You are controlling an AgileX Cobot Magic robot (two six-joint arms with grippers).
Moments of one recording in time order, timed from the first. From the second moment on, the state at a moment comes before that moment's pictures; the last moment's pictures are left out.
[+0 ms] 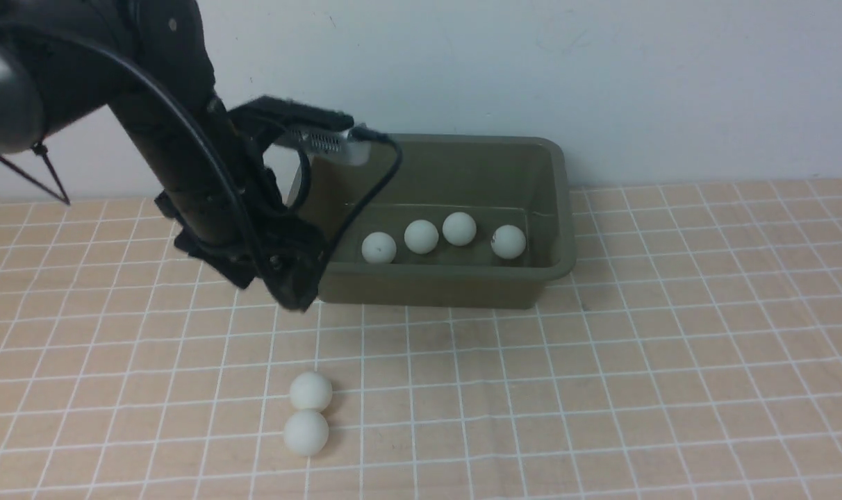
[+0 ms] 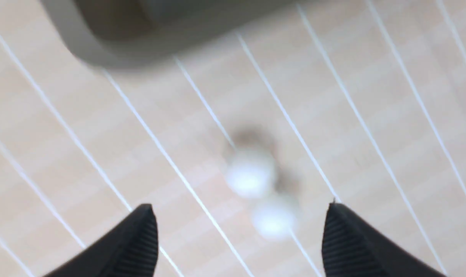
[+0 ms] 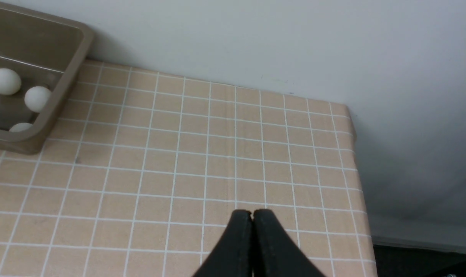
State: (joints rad) right arm -0.07 0.79 -1.20 -0.04 1.16 -0.18; left arm -0.28 1.76 -1.45 -0.20 1.21 0.24
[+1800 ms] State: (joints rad) right arm -0.07 0.79 -1.20 -0.02 1.16 -0.18; left arm -0.37 1.86 -1.16 -0.07 0.72 0.15
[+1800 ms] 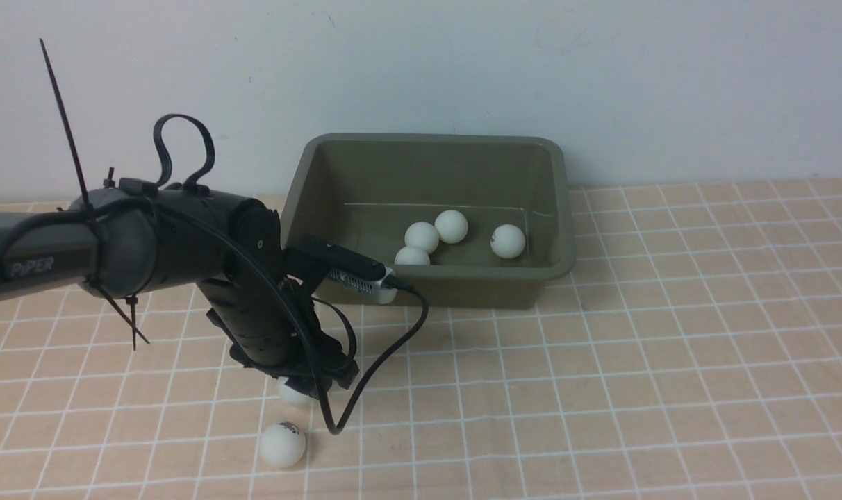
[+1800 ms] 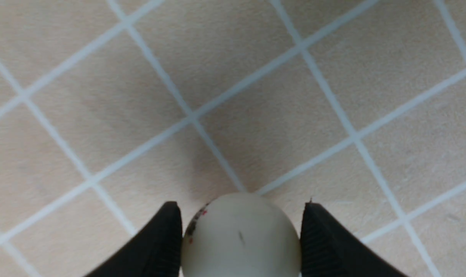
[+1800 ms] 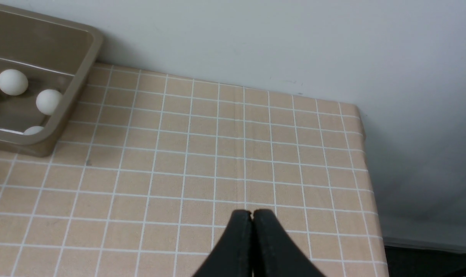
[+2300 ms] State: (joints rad) right arm -0.07 0.79 -1.20 -0.02 1.16 -0.18; left arm -0.37 1.72 -1.45 -0.08 0.66 0.23
